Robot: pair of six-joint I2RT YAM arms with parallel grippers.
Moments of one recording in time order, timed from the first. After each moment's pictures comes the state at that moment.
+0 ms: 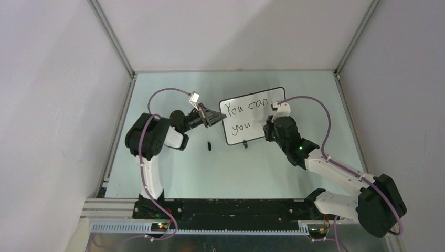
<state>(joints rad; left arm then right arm) -0.29 2.01 0.71 1.48 0.81 -0.86 0.63 1.13 0.65 0.02 0.31 0.31</state>
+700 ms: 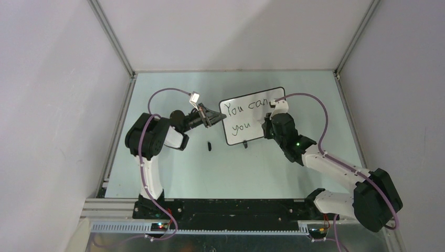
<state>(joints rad) -0.29 2.01 0.71 1.48 0.81 -0.86 0.62 1.19 0.70 0.02 0.30 0.31</state>
